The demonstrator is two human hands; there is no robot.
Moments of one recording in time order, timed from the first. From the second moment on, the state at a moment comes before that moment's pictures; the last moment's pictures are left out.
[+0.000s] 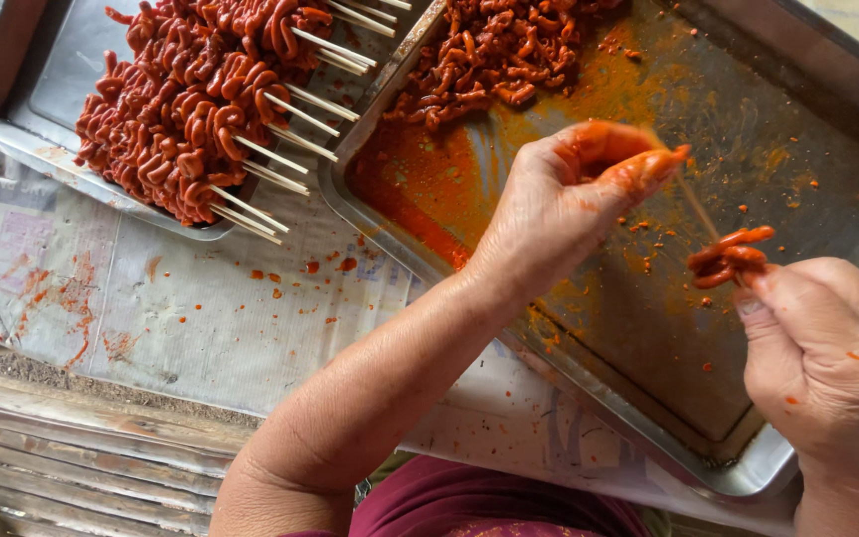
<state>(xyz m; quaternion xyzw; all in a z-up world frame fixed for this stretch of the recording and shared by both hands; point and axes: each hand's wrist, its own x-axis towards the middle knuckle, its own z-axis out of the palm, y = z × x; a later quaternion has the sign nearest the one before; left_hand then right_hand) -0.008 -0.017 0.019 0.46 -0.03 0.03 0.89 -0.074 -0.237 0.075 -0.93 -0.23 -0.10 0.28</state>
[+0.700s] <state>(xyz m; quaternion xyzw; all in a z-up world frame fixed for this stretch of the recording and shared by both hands) -0.007 -0.004 0.005 0.27 0.08 -0.12 0.95 -0.072 -0.223 0.089 -0.94 -0.22 -0.11 0.25</state>
